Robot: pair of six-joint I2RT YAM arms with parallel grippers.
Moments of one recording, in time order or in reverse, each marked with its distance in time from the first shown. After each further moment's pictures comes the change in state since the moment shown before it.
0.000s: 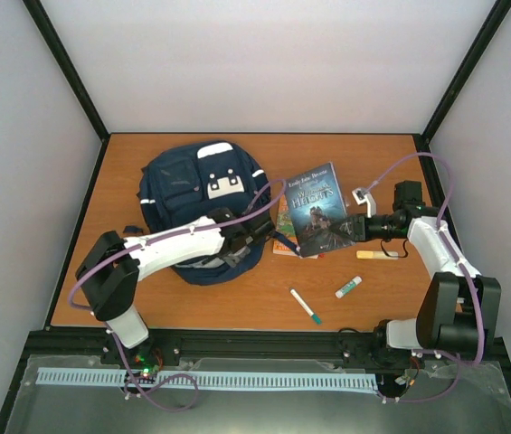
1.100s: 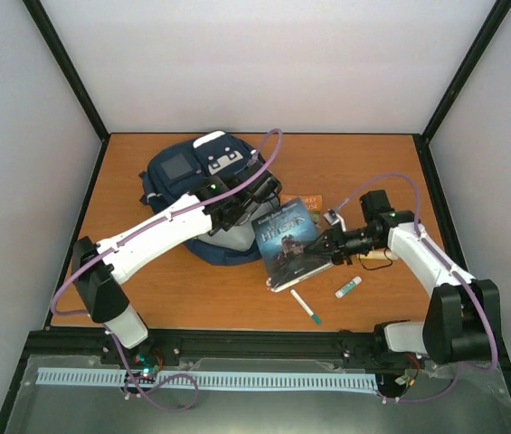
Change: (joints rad) left arm 0.025 -0.029 0.392 0.010 -0.221 0.106; right arm 0.226 -0.040 -0.026 -0.151 -0.117 0.534
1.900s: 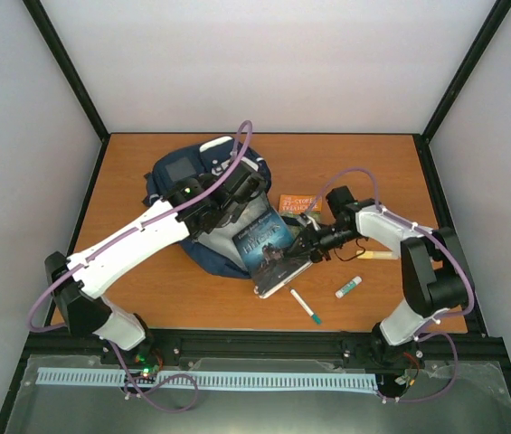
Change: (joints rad) left arm 0.003 -0.138 -0.033 -0.004 0.040 -0.077; right arm 0.209 0.267 0.084 0.152 0.009 0.022
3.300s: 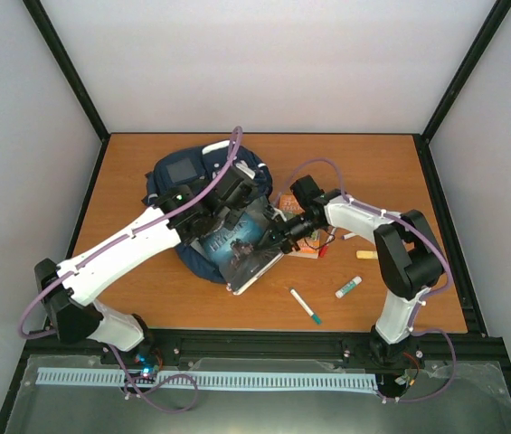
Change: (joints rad) left arm 0.000 -0.066 -0.079 0.025 0.089 -0.013; right arm 0.188 0.203 0.211 0.063 -0.099 0.103
